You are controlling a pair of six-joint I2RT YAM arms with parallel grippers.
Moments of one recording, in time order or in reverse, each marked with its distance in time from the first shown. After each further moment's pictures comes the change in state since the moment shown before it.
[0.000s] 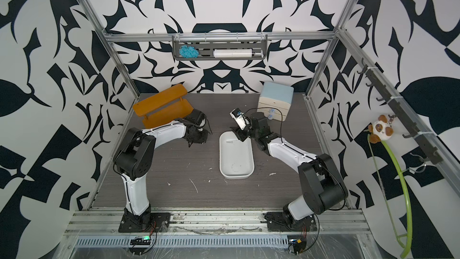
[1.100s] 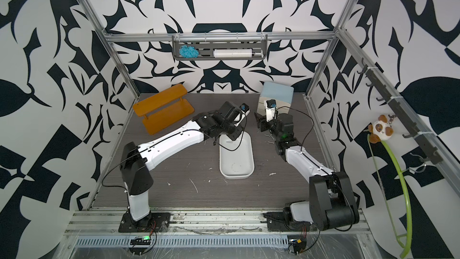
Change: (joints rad) left arm -0.409 -0.022 0.499 -0.212 -0.171 0.340; right arm -0.257 -0.168 -0.171 0.287 0.056 0.285
